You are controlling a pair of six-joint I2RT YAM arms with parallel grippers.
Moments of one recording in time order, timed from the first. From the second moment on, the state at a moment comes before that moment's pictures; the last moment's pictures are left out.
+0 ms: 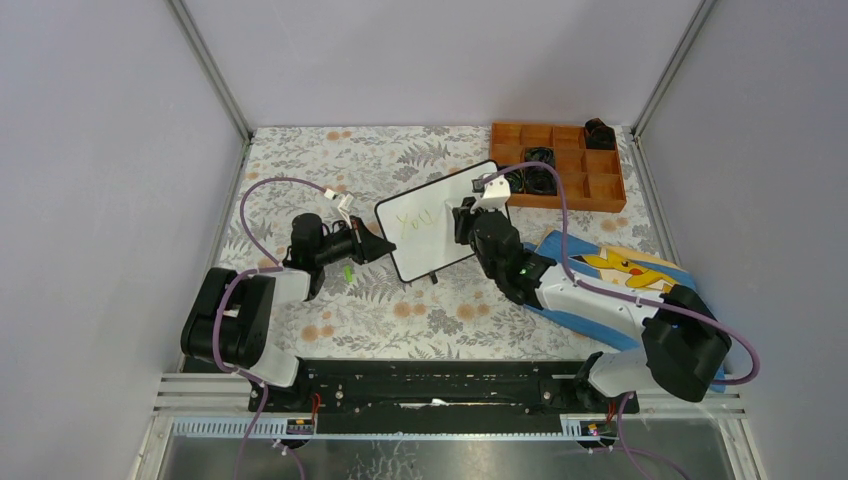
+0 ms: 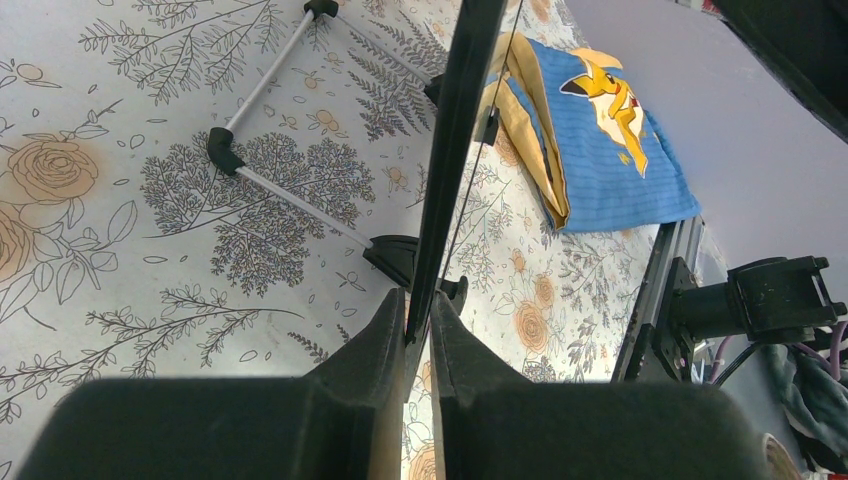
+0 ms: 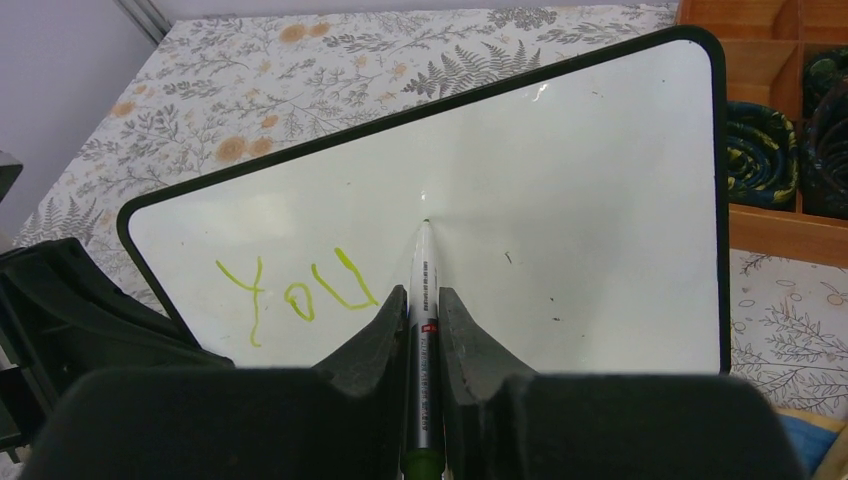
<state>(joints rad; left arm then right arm) -0.14 1.52 0.46 0.77 0.82 -0.50 0.85 1.37 0.80 0.34 0.53 0.33</state>
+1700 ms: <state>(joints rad) -0.16 1.50 0.47 0.73 0.80 -0.47 0.85 1.35 0.77 0.22 0.54 0.34</state>
